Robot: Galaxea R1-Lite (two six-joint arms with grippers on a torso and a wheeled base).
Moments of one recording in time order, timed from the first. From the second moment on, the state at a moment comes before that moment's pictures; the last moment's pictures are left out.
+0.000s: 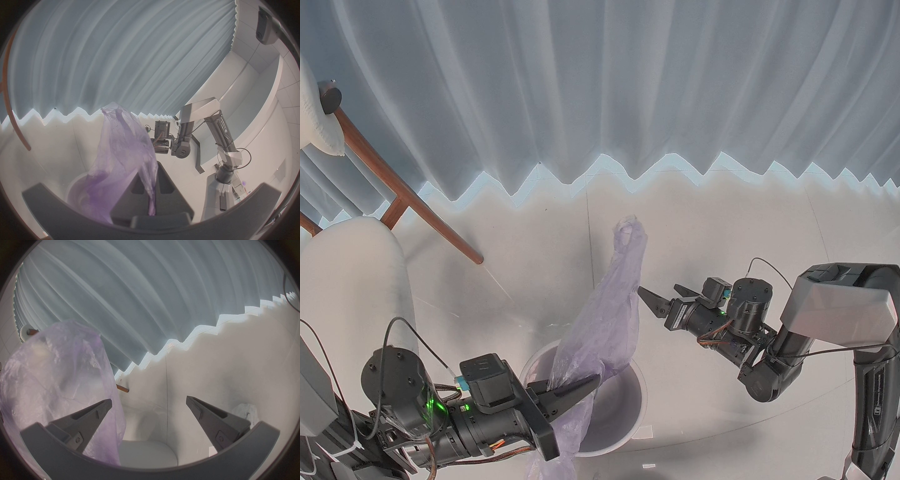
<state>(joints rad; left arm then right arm) -0.81 1.74 -0.15 -1.51 -0.17 -0.15 0.34 2.34 -0.78 -1.47 0.10 0.40</state>
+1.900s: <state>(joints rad) -0.75 1.75 -0.20 -1.51 -0.17 -0.15 0.62 2.25 -0.51 -1.55 0.31 0.47</state>
